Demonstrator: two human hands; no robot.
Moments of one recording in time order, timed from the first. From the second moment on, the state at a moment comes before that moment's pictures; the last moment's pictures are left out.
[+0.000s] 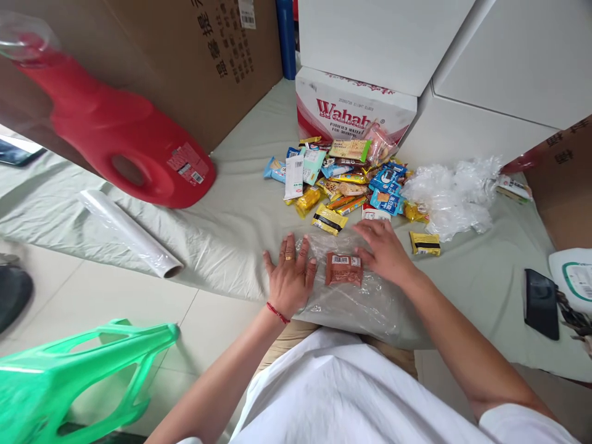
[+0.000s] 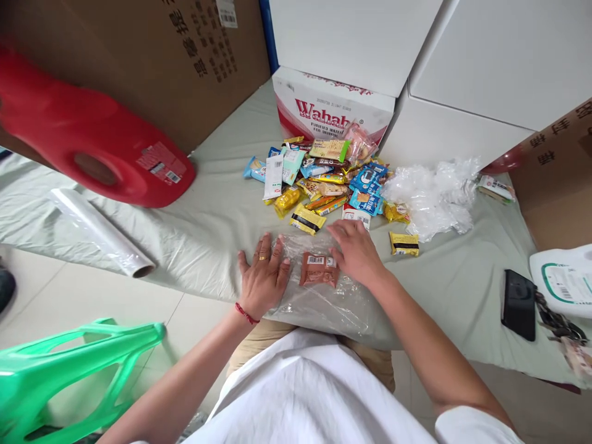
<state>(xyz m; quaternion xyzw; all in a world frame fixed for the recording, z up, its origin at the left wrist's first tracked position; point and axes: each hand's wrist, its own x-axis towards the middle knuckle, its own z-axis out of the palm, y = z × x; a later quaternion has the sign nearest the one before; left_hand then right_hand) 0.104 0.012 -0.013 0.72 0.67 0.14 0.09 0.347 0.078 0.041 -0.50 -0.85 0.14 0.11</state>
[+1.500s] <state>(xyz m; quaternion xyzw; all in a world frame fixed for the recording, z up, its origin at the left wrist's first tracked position) 0.080 0.049 0.032 0.94 0.29 0.12 0.14 0.324 0.015 0.048 -0.32 -0.93 0.16 0.00</state>
